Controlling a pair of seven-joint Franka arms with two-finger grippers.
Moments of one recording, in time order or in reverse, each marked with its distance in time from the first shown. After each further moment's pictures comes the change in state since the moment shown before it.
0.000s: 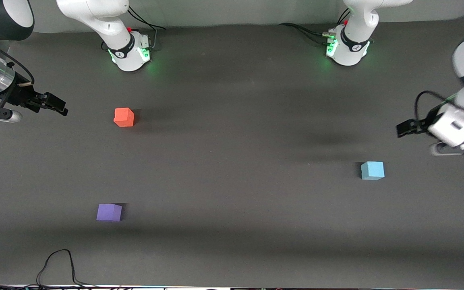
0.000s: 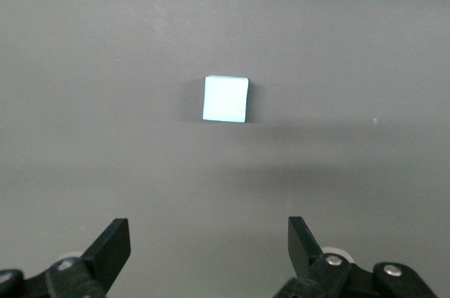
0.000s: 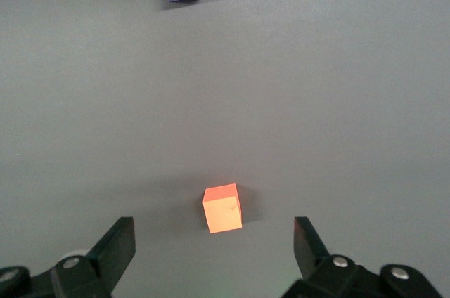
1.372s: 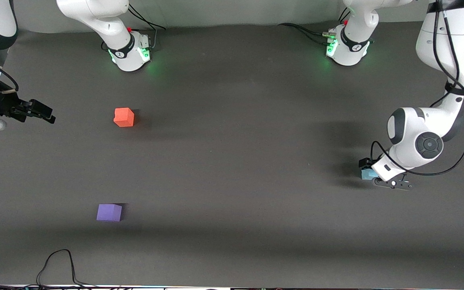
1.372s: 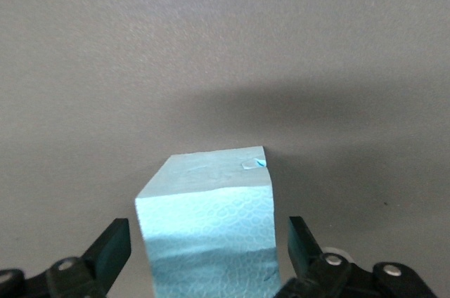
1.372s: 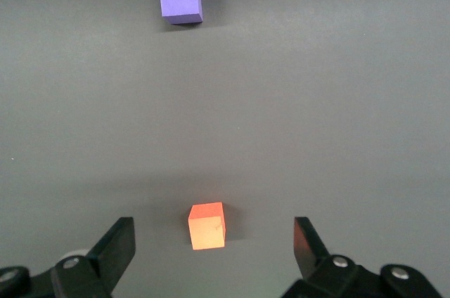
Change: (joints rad) left arm 0.019 0.429 -0.003 -0.106 0.063 0.564 0.141; right arm 0.007 0.085 -0.049 0.114 0.000 -0.011 -0.117
